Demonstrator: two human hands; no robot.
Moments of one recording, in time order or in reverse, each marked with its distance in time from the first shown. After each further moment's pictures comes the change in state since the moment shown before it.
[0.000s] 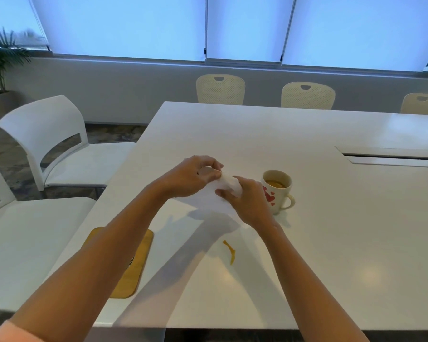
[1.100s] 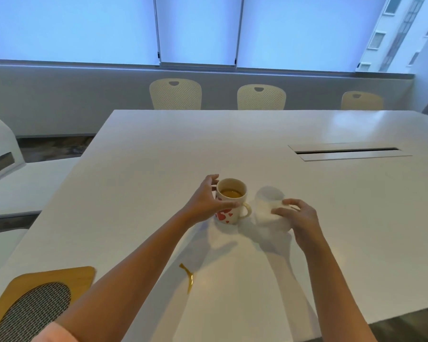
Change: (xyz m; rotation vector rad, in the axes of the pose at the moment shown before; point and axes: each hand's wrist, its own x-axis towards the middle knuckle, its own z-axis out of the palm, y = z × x) left_hand 0.093 0.006 0.144 -0.374 -0.088 -0.167; right_hand -0.050 0.129 -0.140 0.543 0.422 0.754
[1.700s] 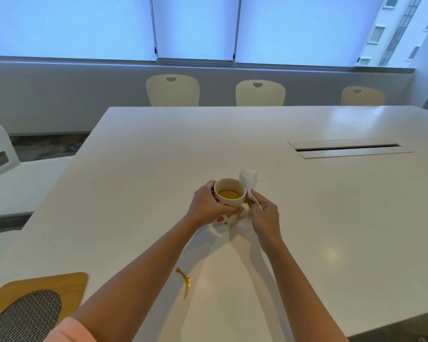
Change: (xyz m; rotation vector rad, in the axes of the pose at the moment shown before) left_hand 0.017 -0.020 0.022 0.039 0.186 0.044; right_hand 0.001 0.021 0.080 -0.094 -0.047 -0.178
